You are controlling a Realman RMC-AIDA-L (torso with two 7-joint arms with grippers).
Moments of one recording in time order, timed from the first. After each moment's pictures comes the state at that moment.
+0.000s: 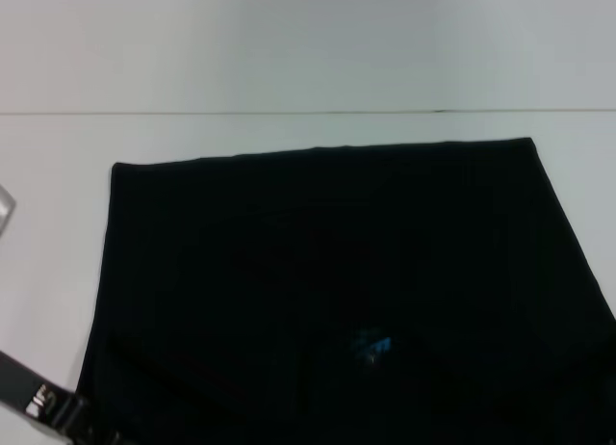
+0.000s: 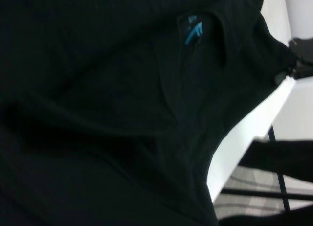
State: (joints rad) left arm -0.68 -1.89 0.69 0.57 2.56 1.99 -2.26; right arm 0.69 1.94 -0.78 -0.71 -2.71 -1.88 2.25
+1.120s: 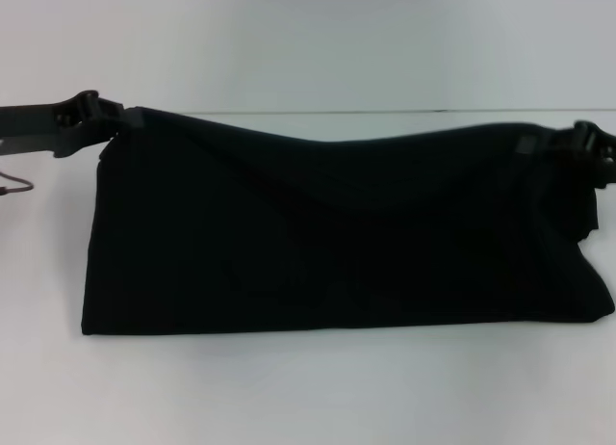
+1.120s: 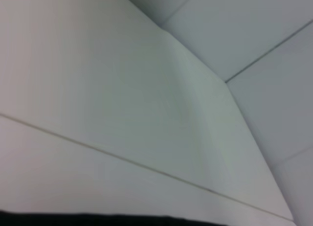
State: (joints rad) left arm -0.77 -1.89 0.29 0.54 2.33 1.35 -2.29; right arm 0.72 1.94 -0.32 -0.47 -2.23 -1.33 2.24
